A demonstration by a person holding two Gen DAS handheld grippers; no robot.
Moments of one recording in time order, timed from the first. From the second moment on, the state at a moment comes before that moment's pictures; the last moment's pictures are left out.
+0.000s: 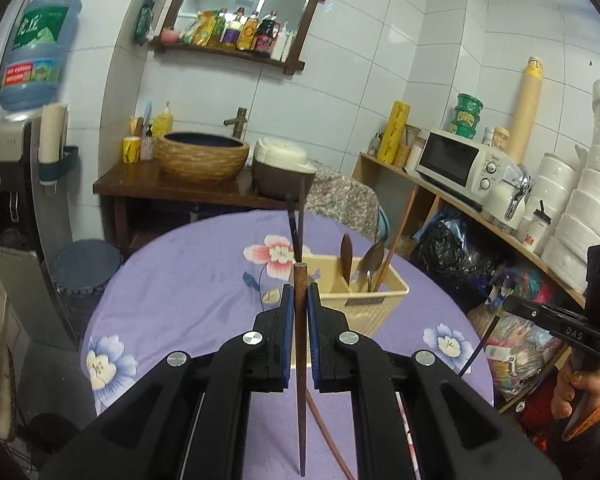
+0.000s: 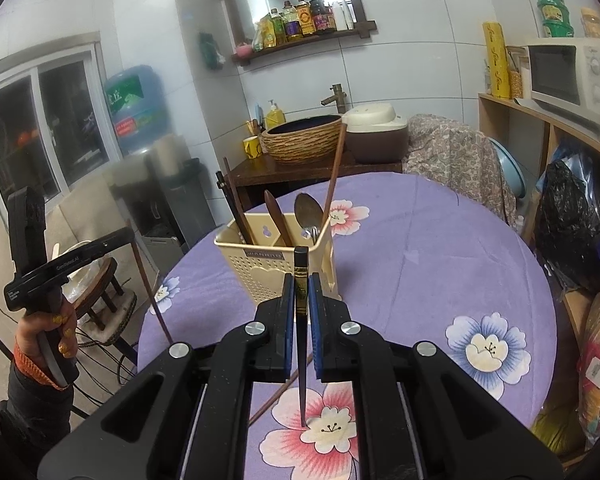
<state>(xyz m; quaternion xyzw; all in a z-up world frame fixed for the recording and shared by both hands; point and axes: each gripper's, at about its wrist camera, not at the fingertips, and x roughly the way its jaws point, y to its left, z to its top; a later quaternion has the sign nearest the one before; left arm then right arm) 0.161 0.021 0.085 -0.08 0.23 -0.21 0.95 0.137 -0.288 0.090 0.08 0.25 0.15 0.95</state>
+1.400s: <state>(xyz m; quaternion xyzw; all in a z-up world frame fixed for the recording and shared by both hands) 0.259 -0.056 0.082 -0.04 0.21 -0.16 0.96 0.255 -0.259 0.102 0.09 0.21 0.08 0.97</state>
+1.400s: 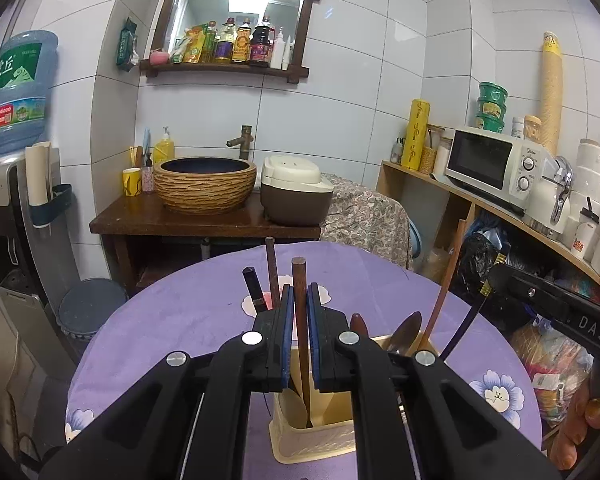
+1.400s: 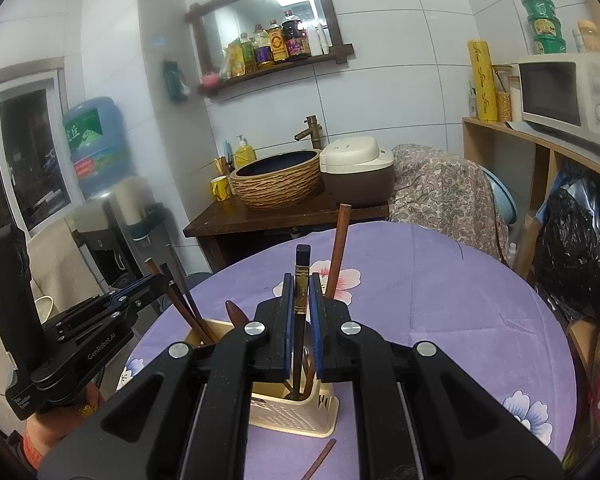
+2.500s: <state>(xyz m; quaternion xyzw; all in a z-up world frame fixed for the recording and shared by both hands) 0.145 0.013 -0.063 0.01 0.34 -0.07 0.94 0.159 -0.170 -0.101 -0.07 0.47 0.02 0.88</state>
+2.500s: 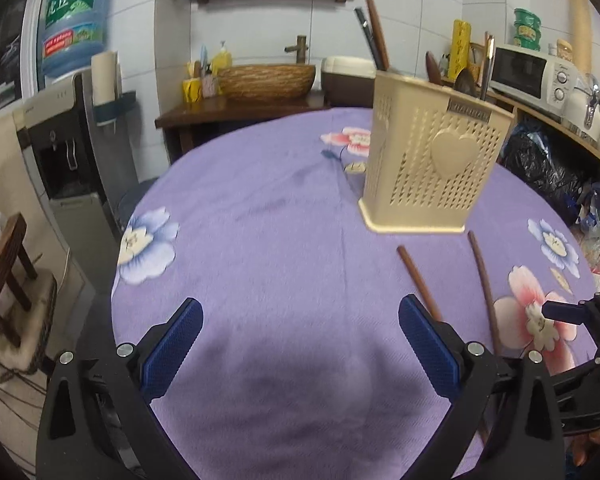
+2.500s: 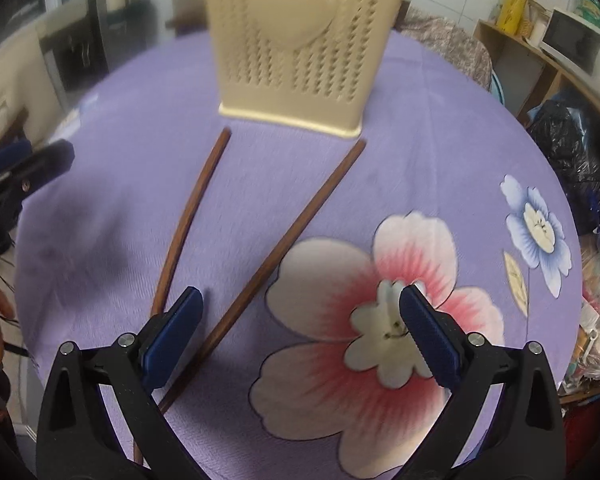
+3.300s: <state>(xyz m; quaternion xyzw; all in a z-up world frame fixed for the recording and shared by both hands) 0.135 -0.021 -0.088 -0.03 0.42 -0.12 0.90 0.126 -0.275 -0.106 0.00 0.47 -0.03 0.88</state>
